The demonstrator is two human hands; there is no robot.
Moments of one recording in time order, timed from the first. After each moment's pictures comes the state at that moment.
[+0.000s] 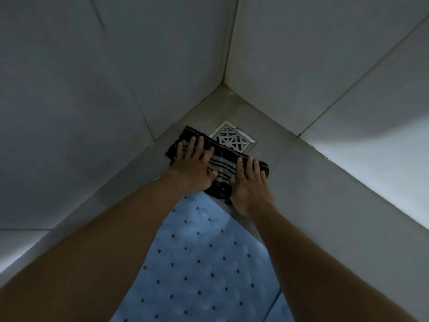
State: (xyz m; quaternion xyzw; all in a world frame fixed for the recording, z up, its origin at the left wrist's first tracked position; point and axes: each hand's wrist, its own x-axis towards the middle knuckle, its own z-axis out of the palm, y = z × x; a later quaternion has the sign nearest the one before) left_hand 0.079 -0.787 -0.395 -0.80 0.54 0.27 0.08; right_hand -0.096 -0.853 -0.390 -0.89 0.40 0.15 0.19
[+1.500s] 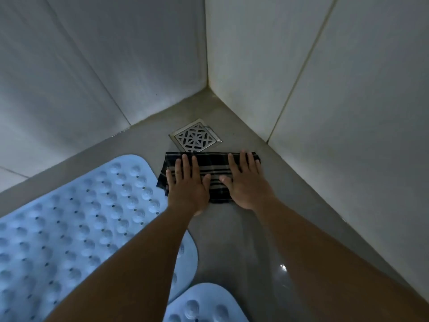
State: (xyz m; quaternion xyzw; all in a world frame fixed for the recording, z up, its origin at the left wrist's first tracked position) left_hand -0.105 -0.836 -0.413 -0.95 0.26 0.17 -0.04; right_hand -0.185 -0.987 -0.405 -0.96 0.20 0.16 0.13
